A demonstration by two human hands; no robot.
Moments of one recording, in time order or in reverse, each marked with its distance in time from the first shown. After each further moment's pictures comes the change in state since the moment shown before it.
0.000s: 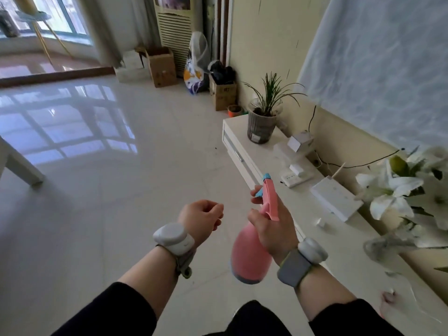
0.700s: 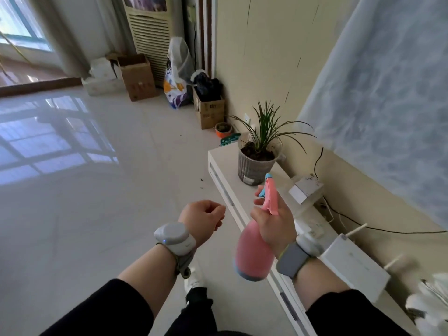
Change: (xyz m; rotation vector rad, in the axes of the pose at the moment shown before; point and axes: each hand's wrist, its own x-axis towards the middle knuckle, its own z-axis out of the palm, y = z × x) left_hand 0.393 0.168 0.086 0.117 -0.089 0.031; right_hand 0.440 -0.017 -0.016 -0.121 0.214 0.127
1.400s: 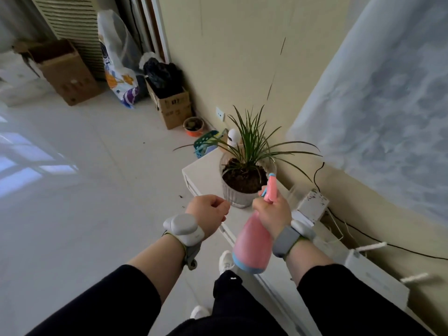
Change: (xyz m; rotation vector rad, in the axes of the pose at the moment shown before) left_hand 0.318 0.099 0.045 0.191 -0.256 -0.035; right_hand 0.321 0.020 0.062 -0.016 0.103 0.337
